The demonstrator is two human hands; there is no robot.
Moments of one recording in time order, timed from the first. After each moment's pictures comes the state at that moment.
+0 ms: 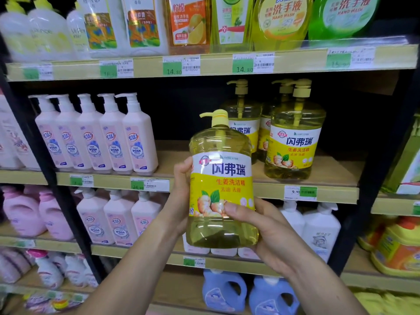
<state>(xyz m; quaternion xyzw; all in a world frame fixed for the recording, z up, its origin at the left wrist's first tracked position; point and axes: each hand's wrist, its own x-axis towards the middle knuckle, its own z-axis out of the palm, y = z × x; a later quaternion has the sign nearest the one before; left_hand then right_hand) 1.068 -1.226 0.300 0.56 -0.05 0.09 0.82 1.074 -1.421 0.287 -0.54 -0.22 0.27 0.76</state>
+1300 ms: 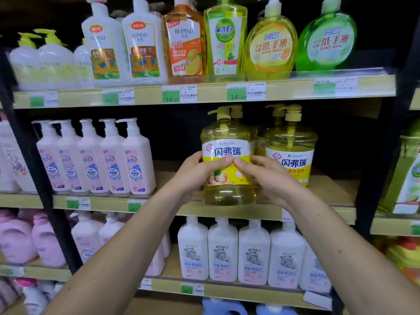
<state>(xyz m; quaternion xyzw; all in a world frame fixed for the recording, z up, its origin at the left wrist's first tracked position) 1.118 -1.221 0.378 0.75 0.01 0.14 0.64 1.187 -1.409 0.369 -0.68 -0.21 0.11 0.69</state>
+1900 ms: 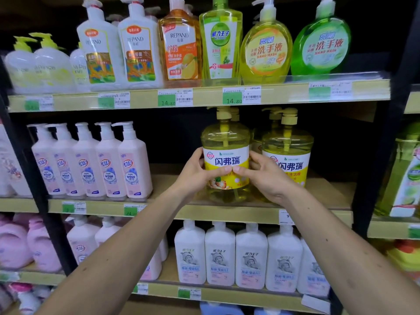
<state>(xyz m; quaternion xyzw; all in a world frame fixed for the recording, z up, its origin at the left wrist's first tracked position) 1.168 -1.205 0.352 0.74 -0.06 0.21 0.64 1.221 -1.407 0.360 -0.67 -0.30 0.06 0.68</state>
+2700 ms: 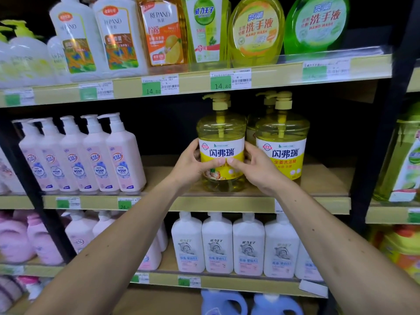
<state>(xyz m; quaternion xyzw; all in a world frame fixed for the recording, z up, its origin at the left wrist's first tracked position) 1.178 -1.208 0.346 0.76 -0.06 0.20 0.62 1.230 -1.404 0.346 -0.71 -0.32 0.00 0.63</state>
